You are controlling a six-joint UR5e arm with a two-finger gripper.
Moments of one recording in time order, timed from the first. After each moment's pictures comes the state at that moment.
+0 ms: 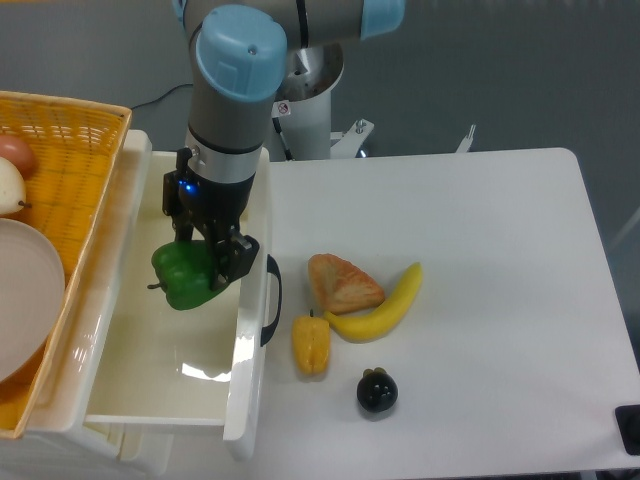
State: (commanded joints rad) arm 2.27 -1.78 -1.46 -1.29 1.23 1.03
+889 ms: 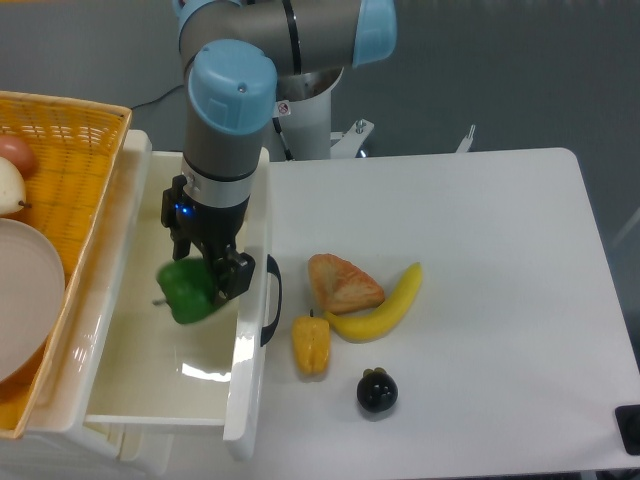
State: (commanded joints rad) arm 2.24 -1.81 -1.46 -1.26 1.32 1.02
